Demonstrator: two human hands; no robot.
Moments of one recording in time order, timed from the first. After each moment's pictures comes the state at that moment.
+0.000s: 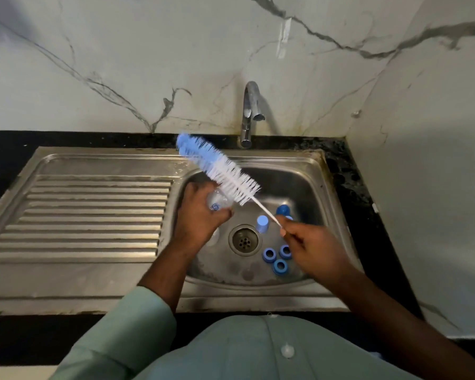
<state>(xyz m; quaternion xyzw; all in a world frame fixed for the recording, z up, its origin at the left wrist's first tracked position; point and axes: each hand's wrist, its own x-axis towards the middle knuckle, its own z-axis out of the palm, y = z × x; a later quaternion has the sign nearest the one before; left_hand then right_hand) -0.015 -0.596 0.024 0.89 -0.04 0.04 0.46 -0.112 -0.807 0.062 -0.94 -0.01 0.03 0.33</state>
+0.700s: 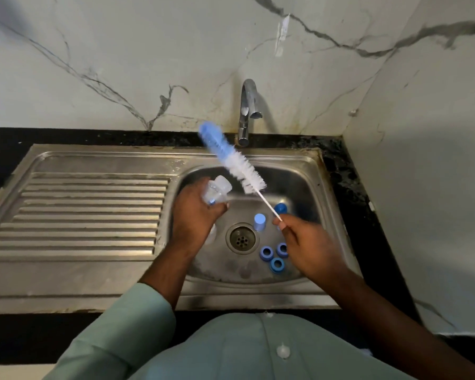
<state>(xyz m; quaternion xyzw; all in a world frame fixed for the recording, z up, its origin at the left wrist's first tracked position) -0.011 -0.601 0.020 0.90 0.00 0.08 0.43 -0.108 -0.802 0.061 -0.95 0.04 0.02 0.31</state>
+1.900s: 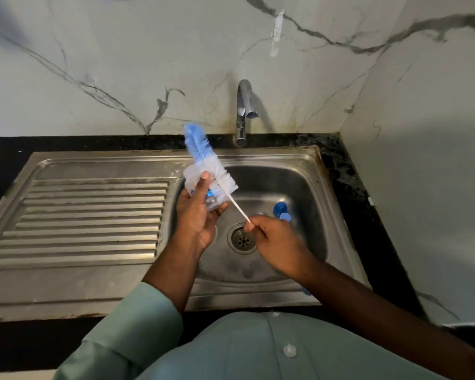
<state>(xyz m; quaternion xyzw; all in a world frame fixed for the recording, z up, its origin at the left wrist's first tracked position) -0.013 -0.618 0.034 0.47 0.19 -0.06 0.86 -0.091 -0.762 0.042 -0.90 0.00 0.04 0.43</state>
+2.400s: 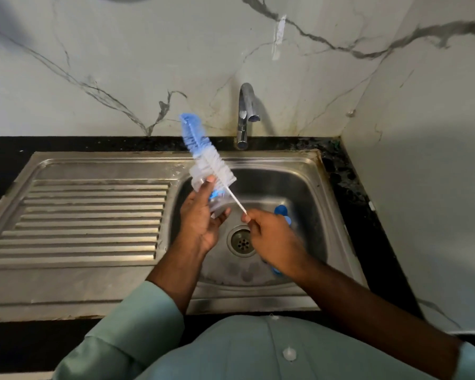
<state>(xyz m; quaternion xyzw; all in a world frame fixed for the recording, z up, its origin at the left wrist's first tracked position) -0.006 -0.622 0.027 0.47 0.21 -0.09 0.85 -0.077 -0.754 0.051 -0.93 0.01 0.01 0.37</state>
